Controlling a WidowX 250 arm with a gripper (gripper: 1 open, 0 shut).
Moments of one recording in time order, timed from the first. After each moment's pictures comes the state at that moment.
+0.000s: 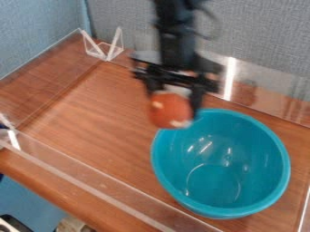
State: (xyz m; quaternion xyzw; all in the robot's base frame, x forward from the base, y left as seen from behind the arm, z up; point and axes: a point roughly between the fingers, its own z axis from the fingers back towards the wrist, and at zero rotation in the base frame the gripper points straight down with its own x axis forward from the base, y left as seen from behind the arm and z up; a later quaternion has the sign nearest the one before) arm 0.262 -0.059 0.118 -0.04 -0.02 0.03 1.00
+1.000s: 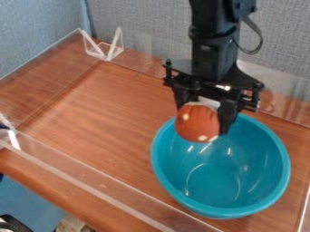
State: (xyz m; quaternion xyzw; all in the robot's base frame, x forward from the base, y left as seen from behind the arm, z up) arm 0.257 -0.083 0.123 -0.04 -0.05 -0.03 1.00
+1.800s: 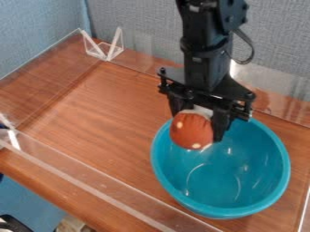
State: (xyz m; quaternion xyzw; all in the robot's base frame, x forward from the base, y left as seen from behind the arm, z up) arm 0.253 -0.081 0.116 -0.05 -0.06 -0.04 1.00
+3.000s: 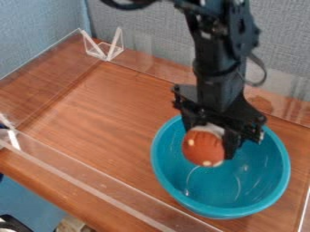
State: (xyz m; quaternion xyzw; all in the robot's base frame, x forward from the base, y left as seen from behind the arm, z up) arm 0.252 -0.101 0.095 -0.05 -0.08 -0.09 0.99
